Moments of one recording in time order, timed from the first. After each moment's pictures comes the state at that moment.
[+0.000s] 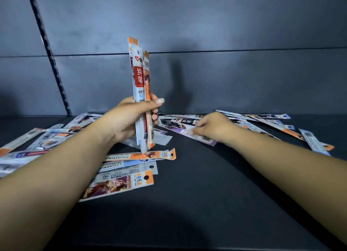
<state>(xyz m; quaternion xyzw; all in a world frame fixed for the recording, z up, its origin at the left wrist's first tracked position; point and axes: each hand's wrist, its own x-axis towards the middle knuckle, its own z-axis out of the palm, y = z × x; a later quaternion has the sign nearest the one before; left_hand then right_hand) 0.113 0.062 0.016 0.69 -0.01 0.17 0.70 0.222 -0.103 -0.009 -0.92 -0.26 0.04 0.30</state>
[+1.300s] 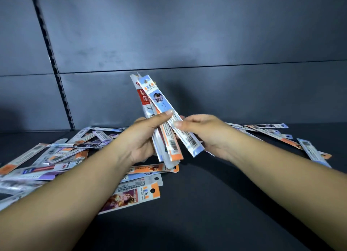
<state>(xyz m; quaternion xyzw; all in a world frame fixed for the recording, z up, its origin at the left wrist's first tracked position) 0.111 0.039 0.015 0.59 0.00 0.08 0.80 0.166 -0.097 0.018 -0.69 -0.26 0.21 0.64</state>
